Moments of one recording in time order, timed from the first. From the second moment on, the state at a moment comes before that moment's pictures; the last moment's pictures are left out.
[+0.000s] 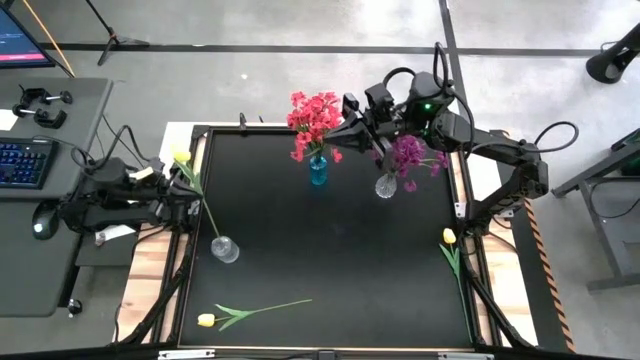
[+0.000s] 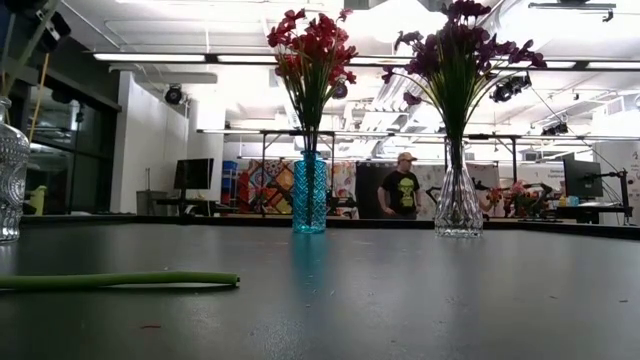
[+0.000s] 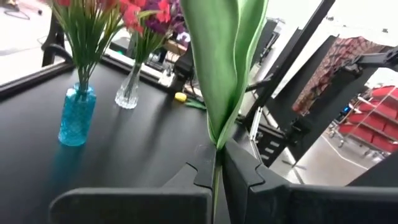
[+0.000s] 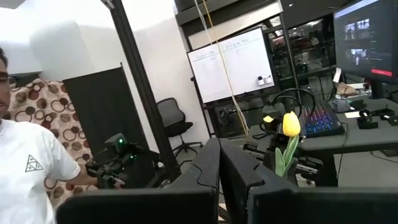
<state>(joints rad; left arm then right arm) 0.08 0.01 0.70 -0.80 0.10 -0.42 -0.24 1.51 1.69 0.04 -0.60 0.38</state>
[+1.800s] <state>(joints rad) 0.08 0.02 0.60 -0.80 0.15 -0.68 -0.23 1.51 1.69 -0.02 -0.59 0.38</state>
